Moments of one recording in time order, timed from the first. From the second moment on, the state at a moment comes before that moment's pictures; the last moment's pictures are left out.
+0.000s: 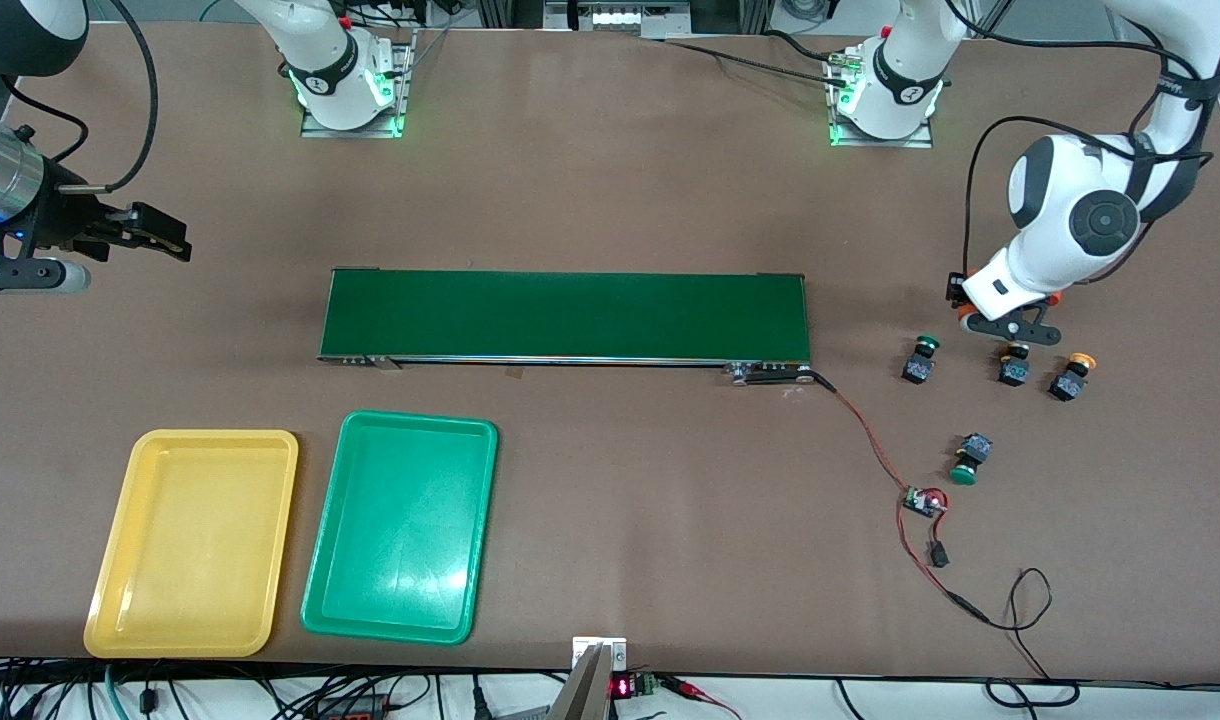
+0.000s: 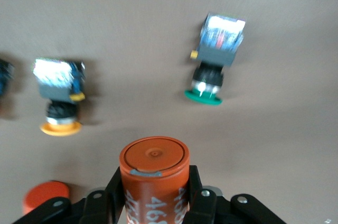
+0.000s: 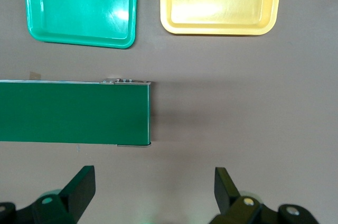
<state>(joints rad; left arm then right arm) 0.20 0.12 -0.14 -2.36 0.21 2.32 0.14 -0.02 0.03 0.05 -1.66 -0.01 1.59 0.02</state>
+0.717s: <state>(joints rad) 0.15 0.32 -0.62 -1.93 0.21 1.89 0.41 -0.04 0.03 0.05 -1.66 -0.01 1.59 0.02</state>
